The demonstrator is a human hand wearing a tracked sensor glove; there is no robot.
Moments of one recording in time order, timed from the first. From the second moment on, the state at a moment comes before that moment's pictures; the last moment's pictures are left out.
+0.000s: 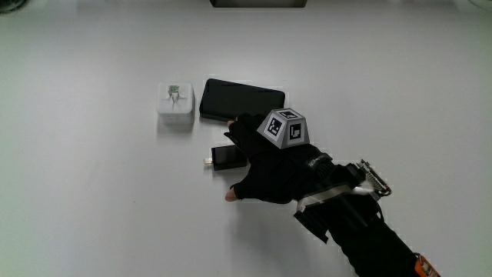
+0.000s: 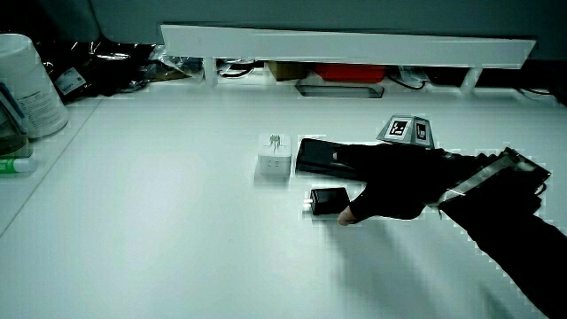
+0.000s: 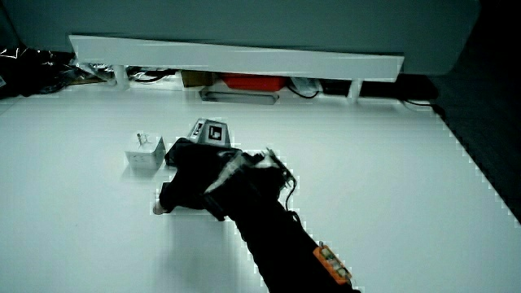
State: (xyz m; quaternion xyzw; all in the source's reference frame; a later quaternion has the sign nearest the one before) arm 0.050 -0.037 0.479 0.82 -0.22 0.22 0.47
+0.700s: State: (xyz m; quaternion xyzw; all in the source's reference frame) arm 0.036 -0.035 0.532 0.82 -0.19 0.20 0.49
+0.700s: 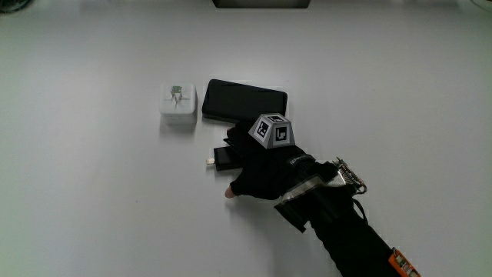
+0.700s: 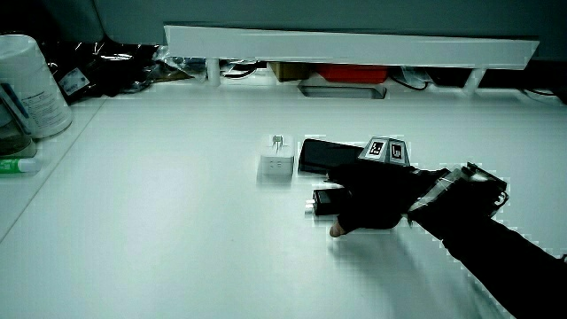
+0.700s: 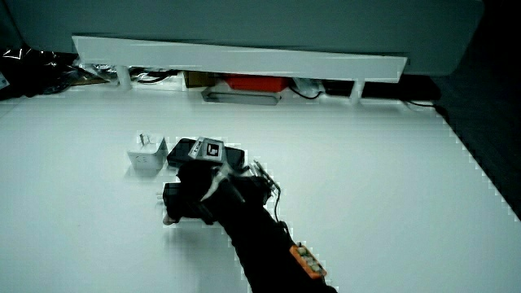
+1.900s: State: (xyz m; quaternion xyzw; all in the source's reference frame) arm 0.032 -0.031 0.528 0.86 -0.21 0.22 0.42
